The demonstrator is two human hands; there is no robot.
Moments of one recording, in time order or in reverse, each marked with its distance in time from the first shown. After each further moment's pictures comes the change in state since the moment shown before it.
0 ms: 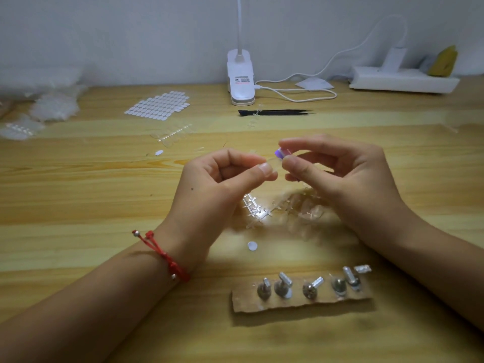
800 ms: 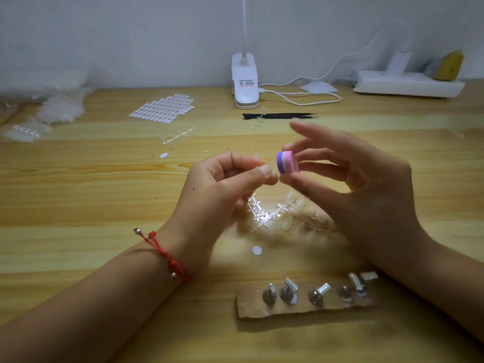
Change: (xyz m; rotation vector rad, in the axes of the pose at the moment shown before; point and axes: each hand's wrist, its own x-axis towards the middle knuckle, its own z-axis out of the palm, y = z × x) left_hand 0.003 0.000 -0.005 -0.040 -0.018 -0.080; right_hand -0.004 0.004 0.001 -0.155 -0.020 -0.373
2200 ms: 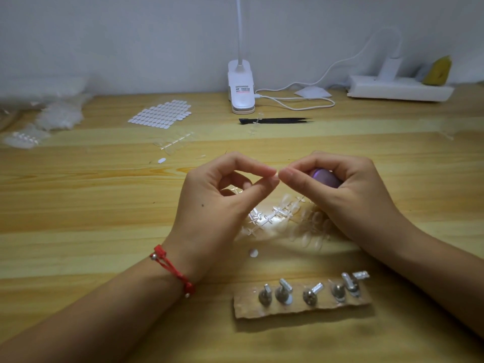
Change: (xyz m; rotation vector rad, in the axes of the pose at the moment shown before) left_hand -0.004 -0.004 0.004 0.306 0.064 0.262; right_hand 0.005 -0.004 -0.004 0.071 -0.071 0.361
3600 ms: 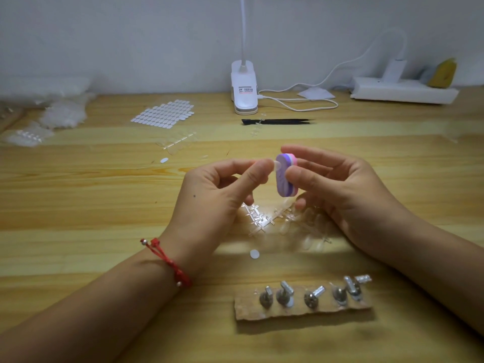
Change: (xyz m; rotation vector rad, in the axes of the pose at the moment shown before) left_hand 0.005 0.002 -0.002 -0.093 0.030 -0.153; right_hand 0.005 0.003 -0.002 0.481 -0.130 0.245
